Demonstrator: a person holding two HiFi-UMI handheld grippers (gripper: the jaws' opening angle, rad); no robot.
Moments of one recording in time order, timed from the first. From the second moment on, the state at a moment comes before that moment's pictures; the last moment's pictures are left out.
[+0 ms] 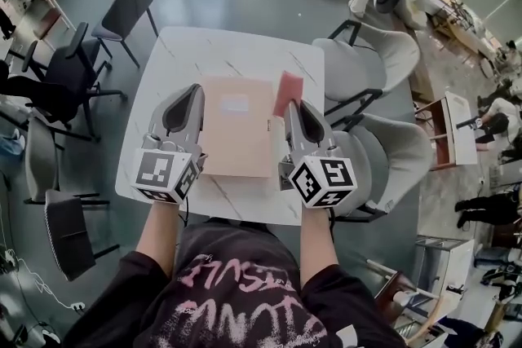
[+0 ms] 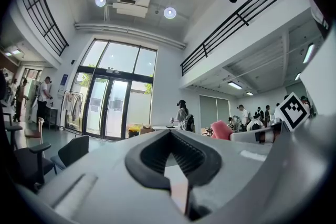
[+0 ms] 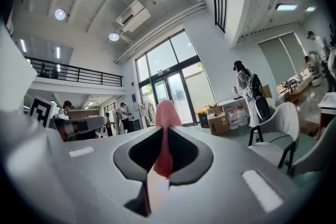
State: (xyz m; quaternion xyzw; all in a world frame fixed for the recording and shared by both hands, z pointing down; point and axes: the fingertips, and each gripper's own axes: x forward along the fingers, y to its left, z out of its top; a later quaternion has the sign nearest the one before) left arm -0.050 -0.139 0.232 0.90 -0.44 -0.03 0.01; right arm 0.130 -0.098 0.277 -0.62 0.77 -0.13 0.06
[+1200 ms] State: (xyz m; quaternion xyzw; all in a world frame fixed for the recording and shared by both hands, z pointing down) left arm -0.057 -0.127 0.205 0.90 -0.44 -0.05 -0.01; right arm 0.123 -0.093 0.245 -0.62 0.78 -0.09 0.07
